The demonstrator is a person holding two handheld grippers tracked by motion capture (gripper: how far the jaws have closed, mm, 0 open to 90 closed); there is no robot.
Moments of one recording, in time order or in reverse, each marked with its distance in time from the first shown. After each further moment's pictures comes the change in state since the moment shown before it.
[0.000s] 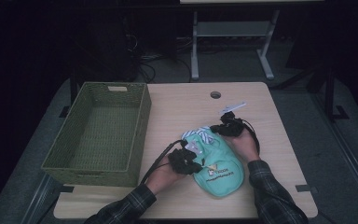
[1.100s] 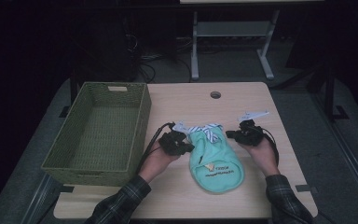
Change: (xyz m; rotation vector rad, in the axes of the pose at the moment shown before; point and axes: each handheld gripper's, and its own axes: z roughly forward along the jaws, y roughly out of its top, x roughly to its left) left arm 0.047 0.015 -0.026 -0.102 0.114 -0.071; right arm 0.004 -0.039 -0.060 -0.061 -0.040 0.033
